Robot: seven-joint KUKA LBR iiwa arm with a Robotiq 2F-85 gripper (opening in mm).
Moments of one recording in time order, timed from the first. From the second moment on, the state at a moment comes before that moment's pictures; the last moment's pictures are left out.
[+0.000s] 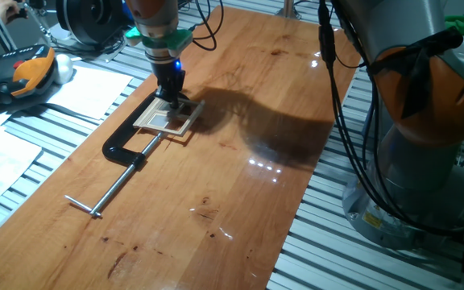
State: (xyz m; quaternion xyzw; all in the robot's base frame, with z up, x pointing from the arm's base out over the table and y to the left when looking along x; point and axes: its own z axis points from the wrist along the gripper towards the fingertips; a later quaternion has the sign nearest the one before) arm 0.614 -0.053 0.048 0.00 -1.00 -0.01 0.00
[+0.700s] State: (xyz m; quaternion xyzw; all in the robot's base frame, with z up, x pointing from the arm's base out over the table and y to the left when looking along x) arm 0.611 -0.052 0.048 0.00 -1.00 -0.02 0.01
